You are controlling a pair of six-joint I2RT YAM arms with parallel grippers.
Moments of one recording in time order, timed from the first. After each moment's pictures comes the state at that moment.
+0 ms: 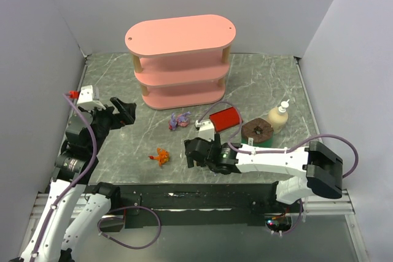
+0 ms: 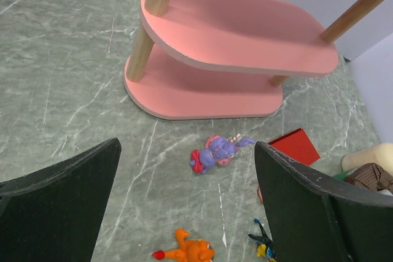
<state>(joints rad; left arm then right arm) -0.25 0.58 0.82 -0.40 -0.08 -0.43 1.22 1.39 0.88 -0.47 0.53 0.81</state>
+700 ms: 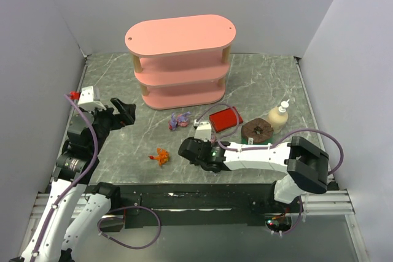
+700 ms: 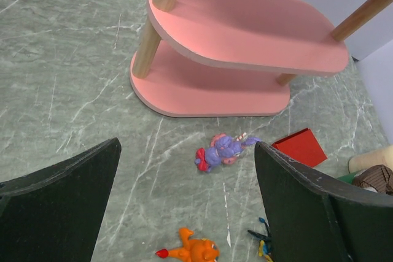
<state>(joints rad) -0.25 0.58 0.81 -0.40 -0.10 -0.43 1.21 1.53 0.91 -0.45 0.56 0.98</state>
